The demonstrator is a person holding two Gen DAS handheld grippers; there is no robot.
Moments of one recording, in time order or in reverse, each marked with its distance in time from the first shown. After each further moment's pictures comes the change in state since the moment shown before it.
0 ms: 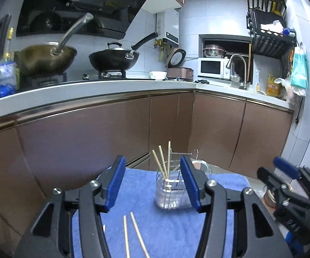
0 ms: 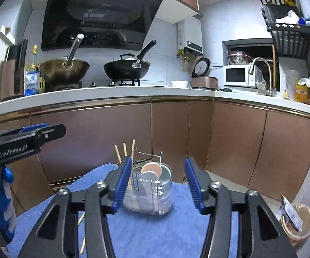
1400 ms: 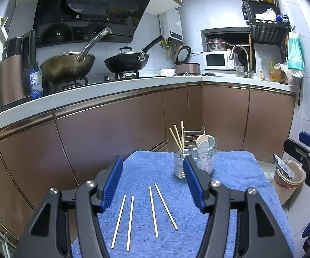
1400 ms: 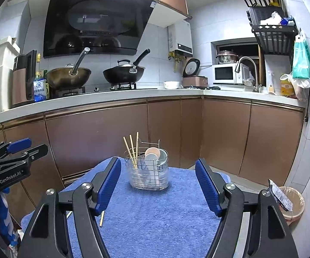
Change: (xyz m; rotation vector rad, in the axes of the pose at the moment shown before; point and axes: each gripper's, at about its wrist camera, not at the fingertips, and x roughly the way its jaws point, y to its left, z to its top) left arm -0.094 0.006 -0.037 0.077 0.014 0.103; right arm -0.097 0.011 -0.018 0.040 0.008 -0.035
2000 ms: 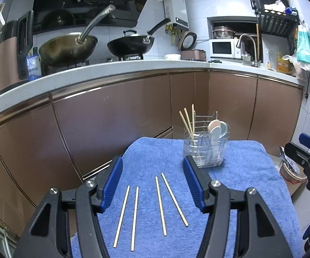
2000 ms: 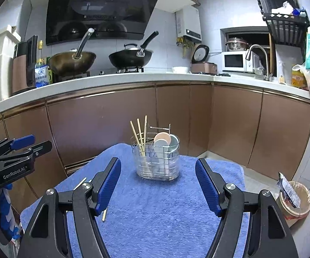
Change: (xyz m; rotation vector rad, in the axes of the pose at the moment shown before) left arm 0.049 0.020 -0.017 -0.016 0.097 0.018; right arm 0.041 0.004 -0.016 -0.015 0.098 0.055
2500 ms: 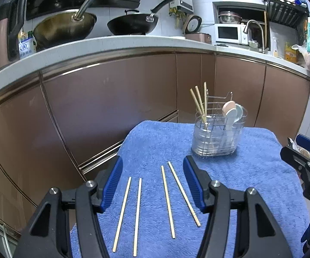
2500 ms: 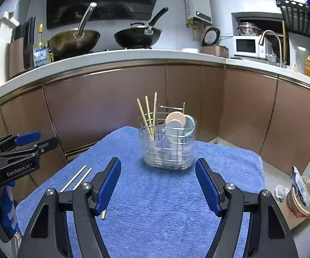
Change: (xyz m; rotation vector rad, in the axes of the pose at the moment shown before) left arm 0.059 0.012 -0.016 -0.005 0.105 0.013; right arm 0.060 0.013 -0.016 -0.016 0.113 0.052
